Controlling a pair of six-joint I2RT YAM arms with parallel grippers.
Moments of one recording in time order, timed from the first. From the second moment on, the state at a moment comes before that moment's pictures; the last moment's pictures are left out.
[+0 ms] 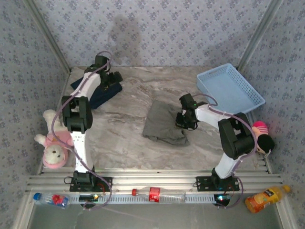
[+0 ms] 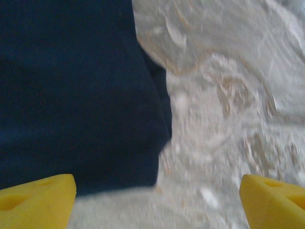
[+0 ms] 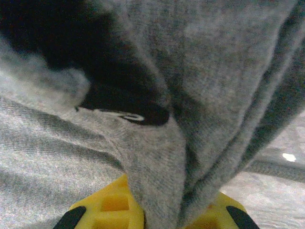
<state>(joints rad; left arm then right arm) -0.11 2.23 1.99 -0.74 0.10 -0.53 0.41 1.72 1.02 -0.58 -0.18 0.61</state>
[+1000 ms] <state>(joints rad) -0.23 2.19 1.67 -0.47 0.24 -0.87 0.35 1.69 1.39 -0.63 -0.26 0.69</state>
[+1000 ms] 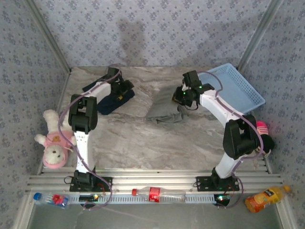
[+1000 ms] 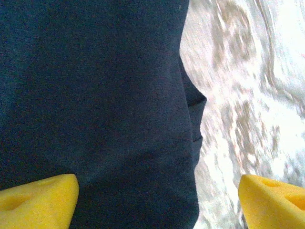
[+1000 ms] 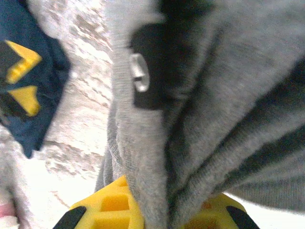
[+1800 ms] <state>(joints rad) -0.28 1.96 1.51 -0.37 0.66 -0.91 0.26 1.55 1.45 -0.50 -0.60 0.74</state>
